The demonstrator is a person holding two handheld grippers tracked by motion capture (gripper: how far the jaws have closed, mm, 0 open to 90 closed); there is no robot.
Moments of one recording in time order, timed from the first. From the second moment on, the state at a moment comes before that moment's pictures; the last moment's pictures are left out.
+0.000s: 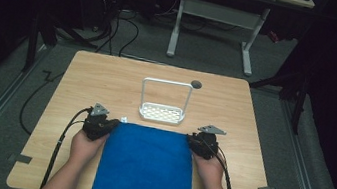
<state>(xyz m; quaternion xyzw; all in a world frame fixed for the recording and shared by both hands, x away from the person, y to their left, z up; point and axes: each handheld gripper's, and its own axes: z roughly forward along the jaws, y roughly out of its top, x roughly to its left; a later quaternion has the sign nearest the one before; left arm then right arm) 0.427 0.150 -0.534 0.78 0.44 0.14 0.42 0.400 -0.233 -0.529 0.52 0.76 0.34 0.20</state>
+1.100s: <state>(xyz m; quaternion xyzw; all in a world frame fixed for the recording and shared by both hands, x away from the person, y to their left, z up) 0.391 0.152 -0.502 0.75 0.41 0.19 0.48 0.341 -0.235 -0.495 0.46 0.71 0.46 0.27</state>
